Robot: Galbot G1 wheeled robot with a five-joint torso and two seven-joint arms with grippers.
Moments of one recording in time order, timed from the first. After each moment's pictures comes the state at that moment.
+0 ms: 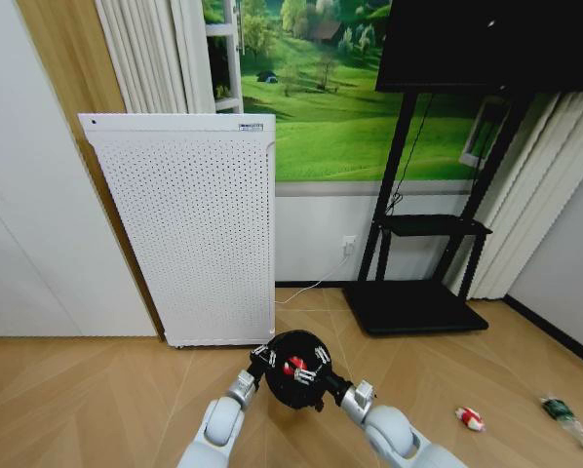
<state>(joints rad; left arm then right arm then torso) 1.16 -1.46 -0.25 -1.56 0.15 -0.08 0.23 -1.19 0.92 0.01 1.76 0.43 0.23 -0.19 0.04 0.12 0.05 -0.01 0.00</state>
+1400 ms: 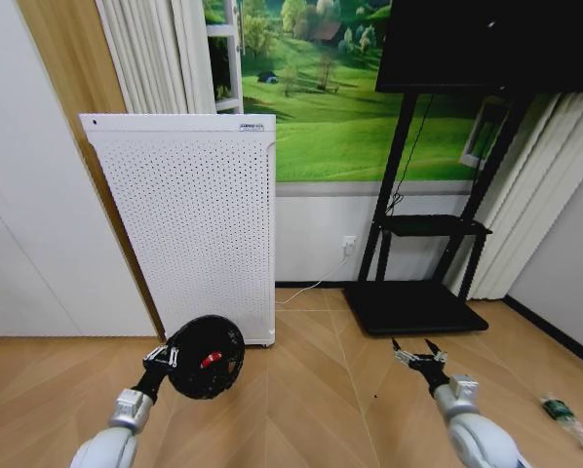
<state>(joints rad) 1.49 -1.32 -0.77 -1.94 -0.05 -0.05 0.21 -1.54 0.98 0.70 1.83 0.55 -0.02 0.13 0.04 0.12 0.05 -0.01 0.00</state>
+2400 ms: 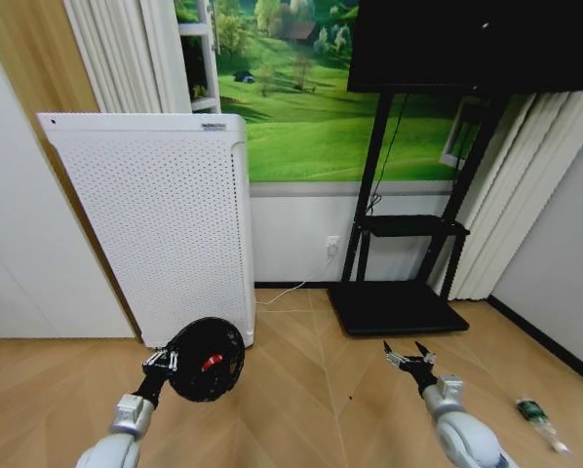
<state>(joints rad) 1.49 -1.34 -0.77 -1.91 -0.04 -0.06 0.20 -1.42 0.96 0.56 1.74 0.56 -0.04 0.15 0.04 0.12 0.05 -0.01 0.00</state>
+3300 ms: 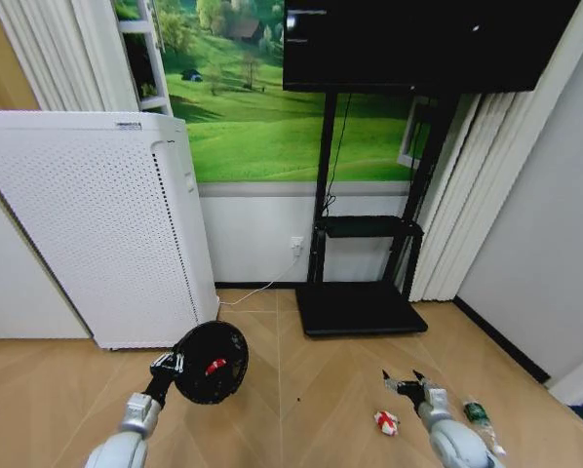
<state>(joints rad) 1.46 -1.33 -0.72 -1.85 -0.02 -0.06 0.21 -1.38 0.90 0.38 1.53 0.65 -0.20 0.24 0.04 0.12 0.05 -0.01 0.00</state>
